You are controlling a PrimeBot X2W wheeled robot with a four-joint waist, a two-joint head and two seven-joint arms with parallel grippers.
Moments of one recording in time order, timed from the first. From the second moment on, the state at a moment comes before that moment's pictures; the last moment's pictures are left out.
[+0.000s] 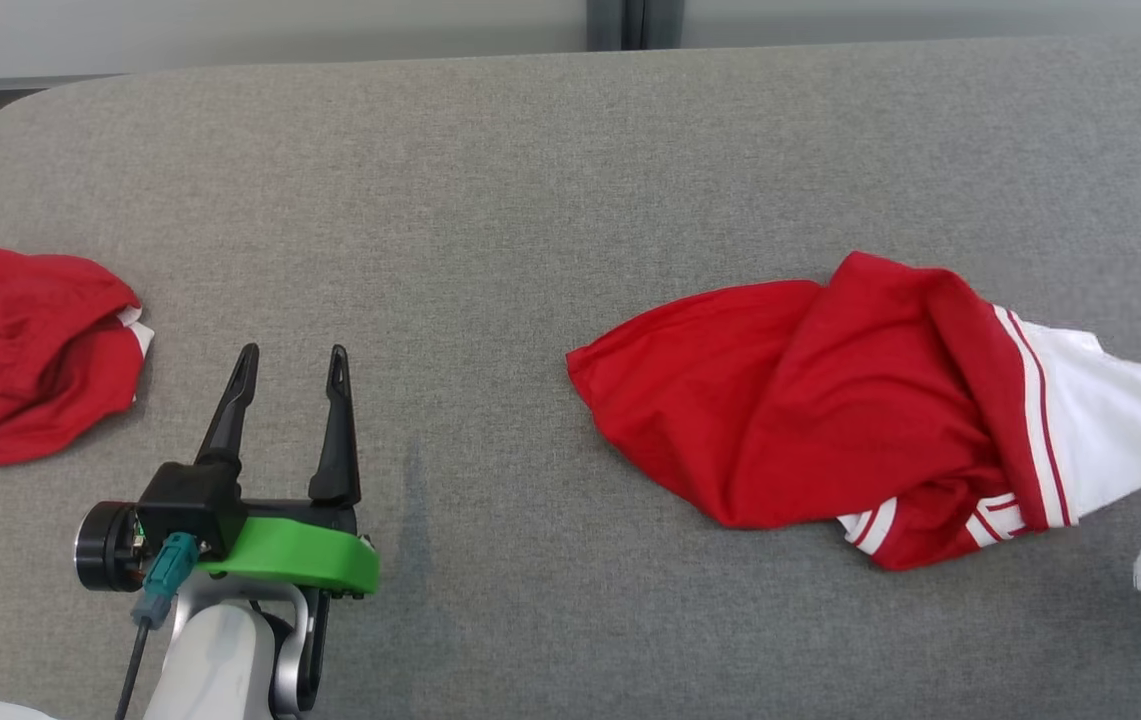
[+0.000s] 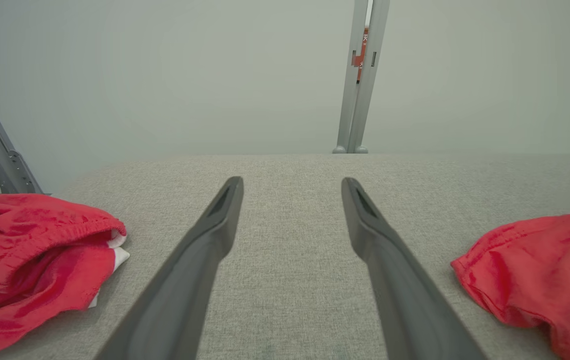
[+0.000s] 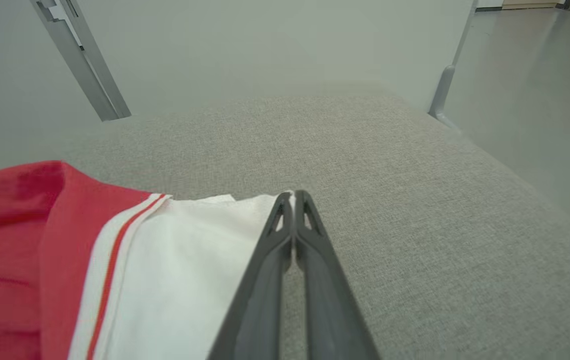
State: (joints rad) left arm -0.22 0.10 -0.17 0.21 -0.23 0.01 -0.26; right arm -0.13 -0.18 -0.38 0.30 0.22 0.13 -0.15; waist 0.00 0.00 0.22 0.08
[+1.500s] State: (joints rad) left arm -0.25 0.11 -0.23 0.21 -0.21 -0.02 -0.25; right arm 0.02 -0.11 -0.07 -0.08 0.17 0.13 -0.14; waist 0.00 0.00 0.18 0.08
